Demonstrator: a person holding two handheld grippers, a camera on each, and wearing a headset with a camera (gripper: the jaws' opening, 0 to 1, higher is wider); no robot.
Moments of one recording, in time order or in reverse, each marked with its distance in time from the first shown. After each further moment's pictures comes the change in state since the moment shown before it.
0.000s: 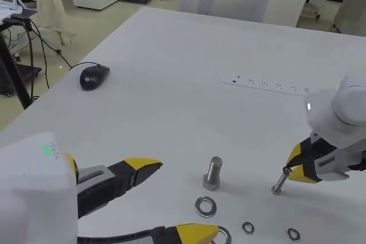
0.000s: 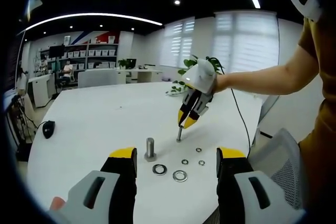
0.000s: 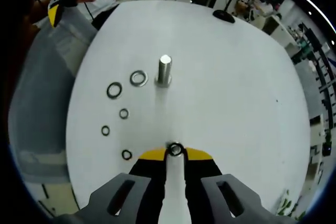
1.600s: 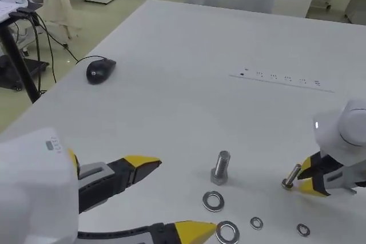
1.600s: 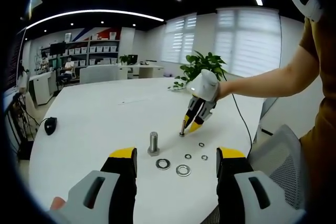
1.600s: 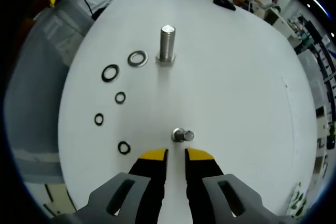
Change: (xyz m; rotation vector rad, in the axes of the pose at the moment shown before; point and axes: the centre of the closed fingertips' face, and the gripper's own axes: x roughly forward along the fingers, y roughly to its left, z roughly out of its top) left arm -0.006 0.008 -0.010 -0.004 0.035 0.015; right arm 0.029 0.014 -0.025 0.045 0.023 0.020
